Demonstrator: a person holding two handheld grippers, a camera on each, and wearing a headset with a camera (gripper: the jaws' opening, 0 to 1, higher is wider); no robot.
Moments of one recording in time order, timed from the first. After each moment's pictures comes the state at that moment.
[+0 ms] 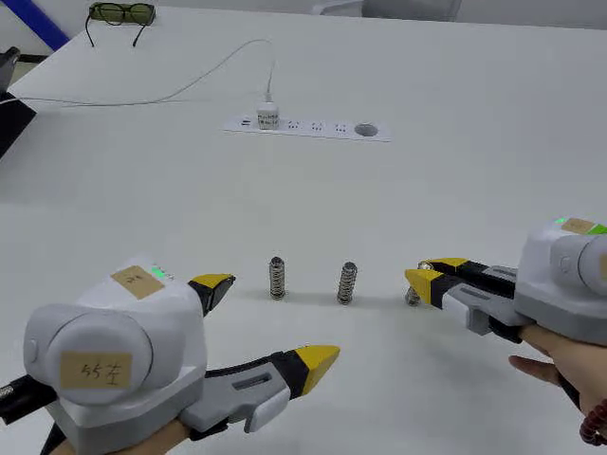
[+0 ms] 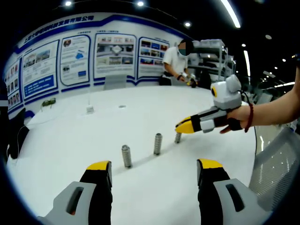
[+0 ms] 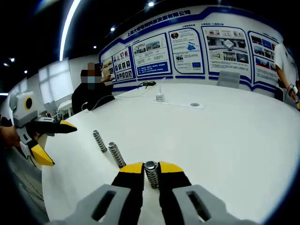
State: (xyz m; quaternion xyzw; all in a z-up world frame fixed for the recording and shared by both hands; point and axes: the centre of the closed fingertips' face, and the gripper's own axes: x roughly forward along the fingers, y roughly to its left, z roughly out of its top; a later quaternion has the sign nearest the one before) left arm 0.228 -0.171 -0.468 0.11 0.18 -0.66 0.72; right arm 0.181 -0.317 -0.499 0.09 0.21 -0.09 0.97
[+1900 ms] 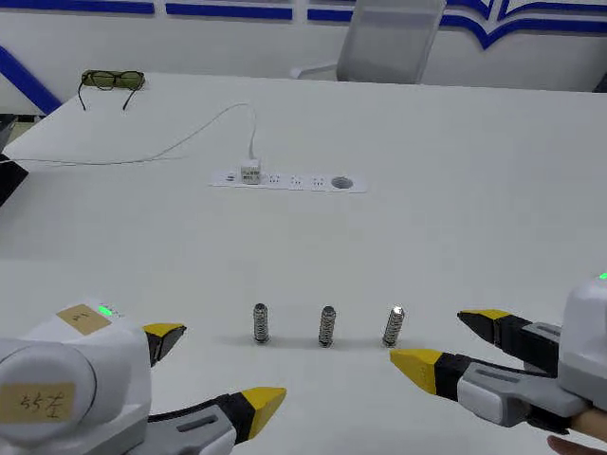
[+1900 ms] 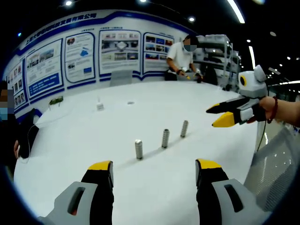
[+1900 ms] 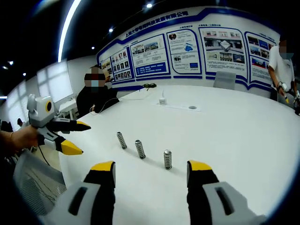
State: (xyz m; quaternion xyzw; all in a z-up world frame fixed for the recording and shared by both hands) left arm 0.239 -0.138 -0.450 0.14 0.19 -0.63 0.74; right arm 0.119 -0.274 -0.445 0.09 0.22 -0.10 0.97
